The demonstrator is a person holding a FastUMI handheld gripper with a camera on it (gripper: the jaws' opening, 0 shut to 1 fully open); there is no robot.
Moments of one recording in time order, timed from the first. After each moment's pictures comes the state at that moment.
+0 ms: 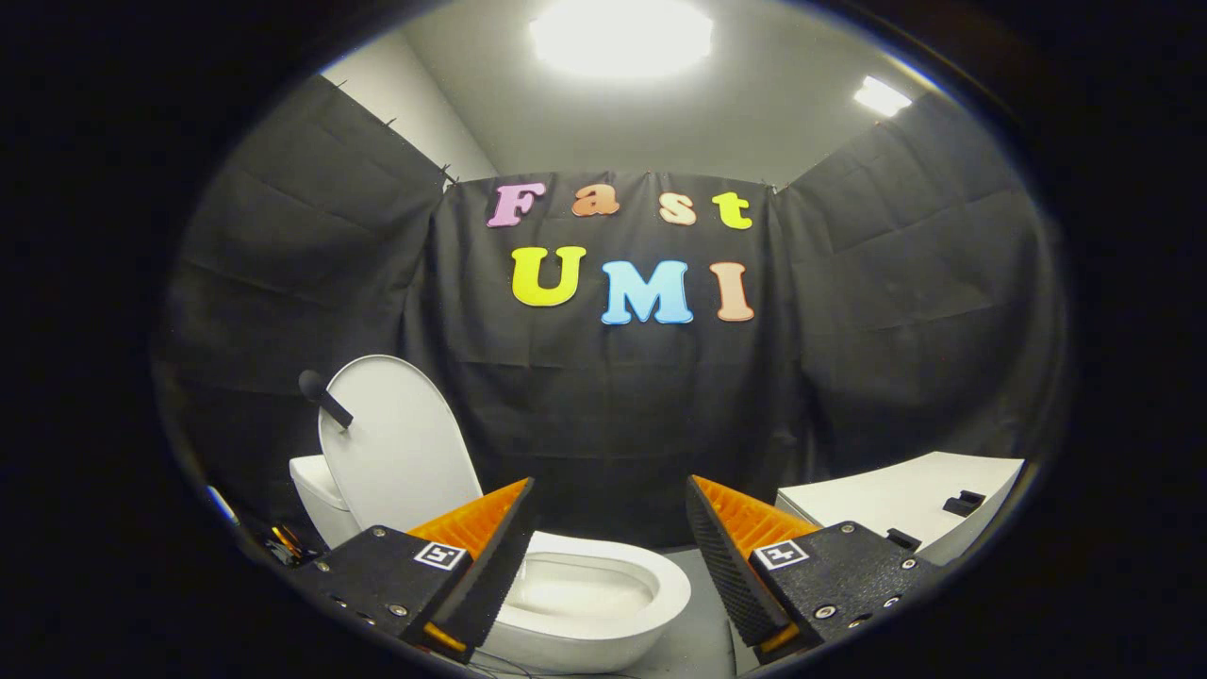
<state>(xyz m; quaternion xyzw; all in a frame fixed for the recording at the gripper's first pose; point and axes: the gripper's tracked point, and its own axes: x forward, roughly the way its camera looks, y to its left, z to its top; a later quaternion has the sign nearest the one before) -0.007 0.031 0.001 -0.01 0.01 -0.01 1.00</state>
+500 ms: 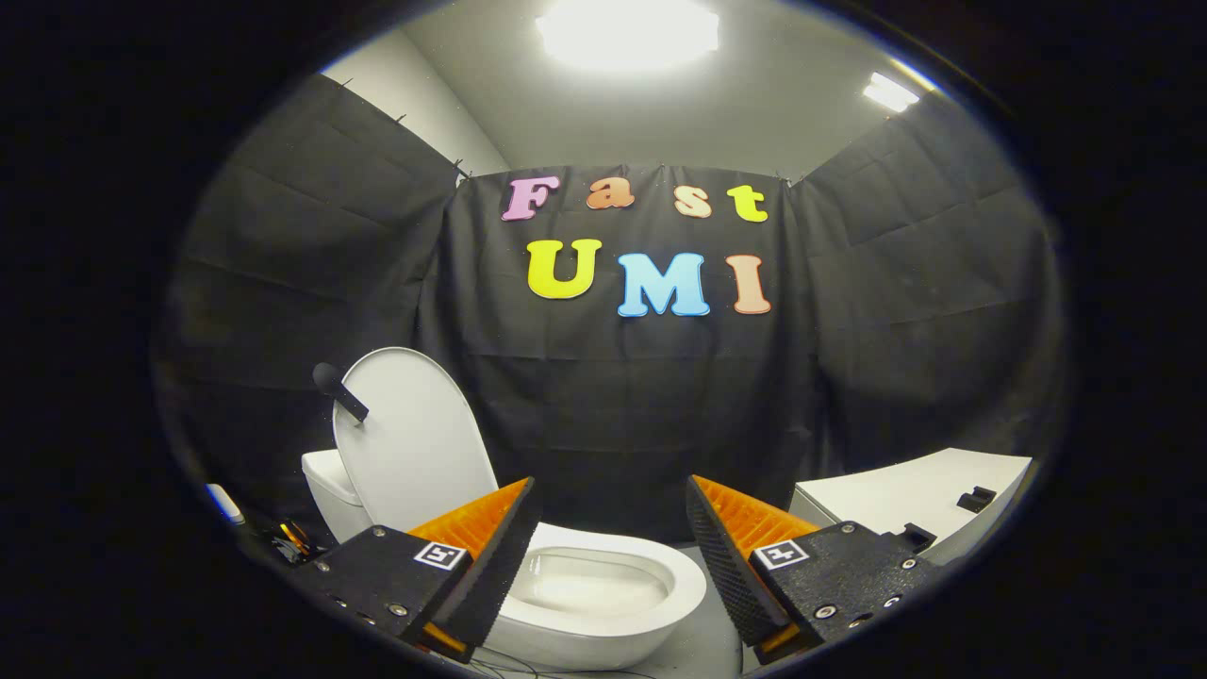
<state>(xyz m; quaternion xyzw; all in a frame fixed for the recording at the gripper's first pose) -0.006 0.046 -0.004 -0.01 0.02 0.01 1.00</state>
